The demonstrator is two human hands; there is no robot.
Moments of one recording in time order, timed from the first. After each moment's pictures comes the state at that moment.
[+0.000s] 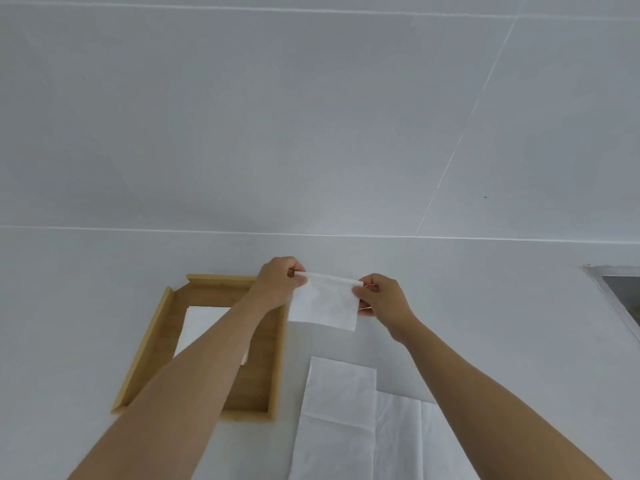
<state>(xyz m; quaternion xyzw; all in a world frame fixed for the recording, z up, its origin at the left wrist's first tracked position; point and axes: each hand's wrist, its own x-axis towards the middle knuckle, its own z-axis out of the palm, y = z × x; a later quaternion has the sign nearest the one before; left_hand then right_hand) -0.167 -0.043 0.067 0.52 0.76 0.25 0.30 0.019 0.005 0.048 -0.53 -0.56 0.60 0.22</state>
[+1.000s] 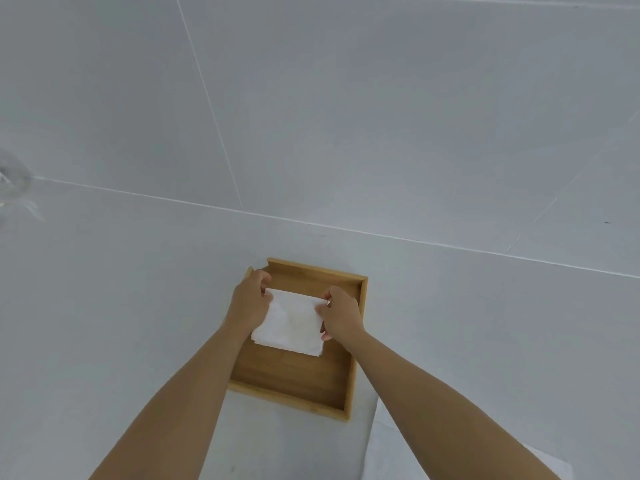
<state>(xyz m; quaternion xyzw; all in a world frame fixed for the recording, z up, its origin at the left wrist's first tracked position) -0.291 -0.148 0.019 0.35 0.87 0.27 0.22 -0.154 -0.074 0.018 -0.51 -0.69 0.51 0.04</state>
